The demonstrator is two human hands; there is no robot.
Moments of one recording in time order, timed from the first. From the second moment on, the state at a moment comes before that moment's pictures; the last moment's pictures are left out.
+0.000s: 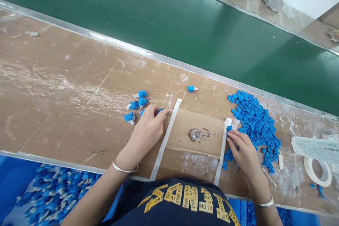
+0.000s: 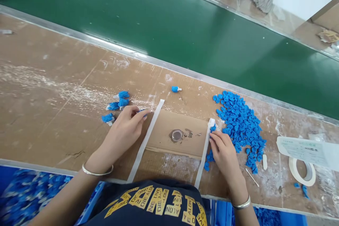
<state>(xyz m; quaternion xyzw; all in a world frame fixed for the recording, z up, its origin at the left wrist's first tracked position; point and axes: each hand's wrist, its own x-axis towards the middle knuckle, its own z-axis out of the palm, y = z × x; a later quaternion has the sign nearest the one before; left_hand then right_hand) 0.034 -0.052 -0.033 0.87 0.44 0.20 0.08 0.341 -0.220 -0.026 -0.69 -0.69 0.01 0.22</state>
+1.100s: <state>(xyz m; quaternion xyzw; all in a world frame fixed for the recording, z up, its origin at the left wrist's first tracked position) 0.130 0.029 -0.018 0.88 0.39 0.13 0.24 0.343 -0.236 -0.044 -0.69 -0.69 -0.06 0.22</state>
